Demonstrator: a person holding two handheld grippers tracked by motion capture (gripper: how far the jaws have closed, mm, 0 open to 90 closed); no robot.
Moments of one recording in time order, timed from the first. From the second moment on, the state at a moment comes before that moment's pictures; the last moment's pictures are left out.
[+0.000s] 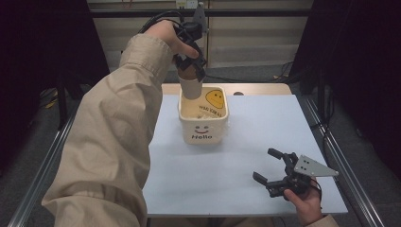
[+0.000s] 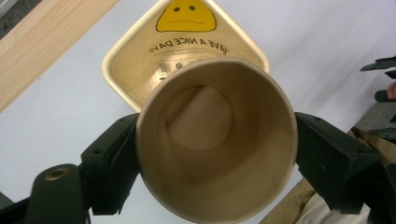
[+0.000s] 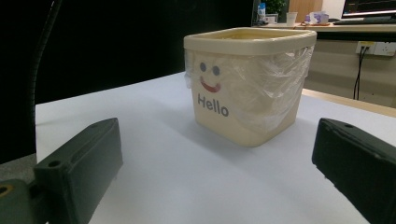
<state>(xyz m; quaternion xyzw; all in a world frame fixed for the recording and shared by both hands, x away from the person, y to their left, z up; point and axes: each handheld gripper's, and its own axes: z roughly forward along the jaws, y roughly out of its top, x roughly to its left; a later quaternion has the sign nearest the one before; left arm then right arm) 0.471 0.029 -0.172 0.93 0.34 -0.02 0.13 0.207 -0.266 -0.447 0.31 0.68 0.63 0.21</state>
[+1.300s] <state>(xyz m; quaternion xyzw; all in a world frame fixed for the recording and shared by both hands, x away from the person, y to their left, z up) 0.479 0.027 -0.234 0.93 0.34 -0.03 0.13 0.206 -0.267 -0.447 0.30 0.69 0.62 0.22</state>
